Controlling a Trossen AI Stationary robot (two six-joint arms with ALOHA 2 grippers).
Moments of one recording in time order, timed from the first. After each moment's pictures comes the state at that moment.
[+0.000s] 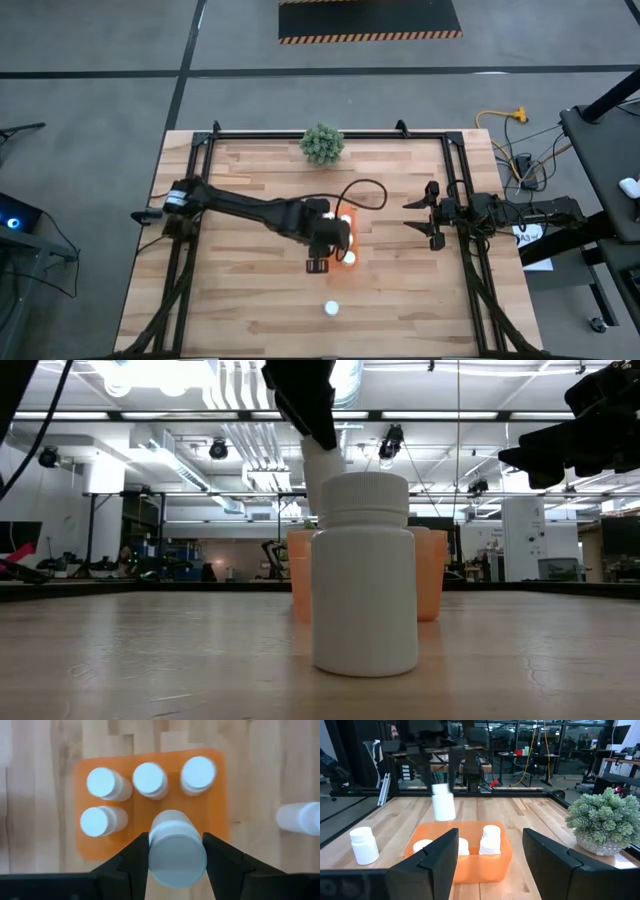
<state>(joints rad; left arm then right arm) -0.20 1.94 1.86 -1.07 -0.16 -0.17 0.09 0.06 0.01 0.03 0.11 0.02</state>
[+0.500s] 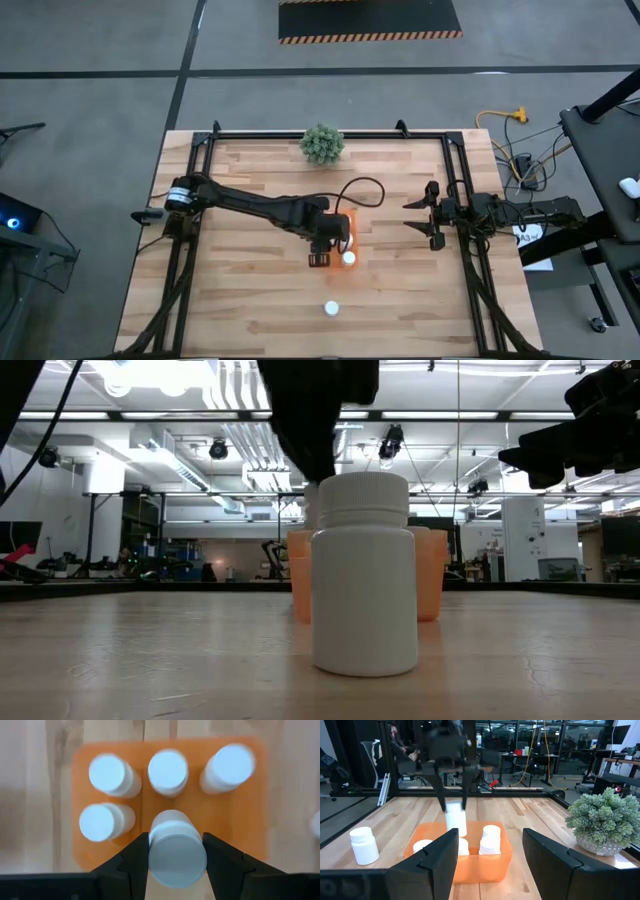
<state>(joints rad) -0.14 1.94 1.72 -0.94 -0.14 -0.15 0.09 0.06 0.01 0.03 0.11 0.02</state>
